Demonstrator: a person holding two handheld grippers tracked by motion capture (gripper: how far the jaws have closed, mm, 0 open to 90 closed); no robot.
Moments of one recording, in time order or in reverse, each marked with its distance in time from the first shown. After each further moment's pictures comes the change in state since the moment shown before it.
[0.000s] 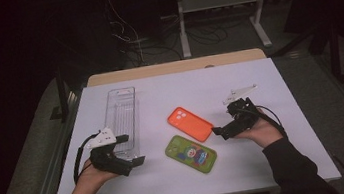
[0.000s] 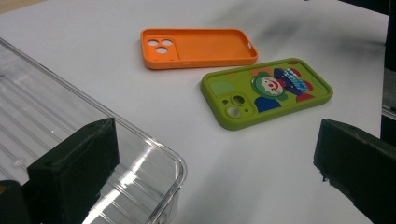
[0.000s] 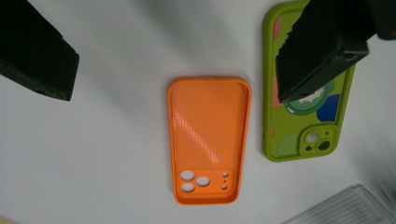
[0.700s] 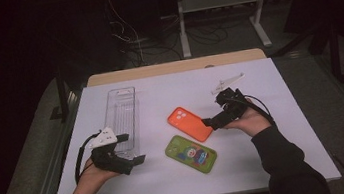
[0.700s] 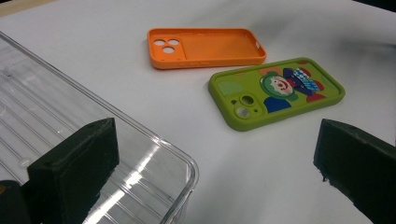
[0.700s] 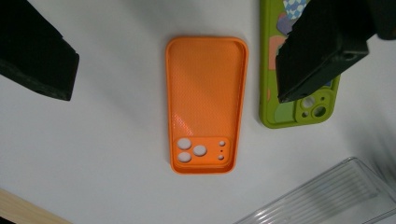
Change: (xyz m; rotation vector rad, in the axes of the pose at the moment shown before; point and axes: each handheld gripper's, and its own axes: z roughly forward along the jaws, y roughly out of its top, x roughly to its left) left arm 0.003 -0.002 0.003 -0.016 0.020 -0.003; right arm 0.002 0.037 0.010 0.012 0.014 -0.006
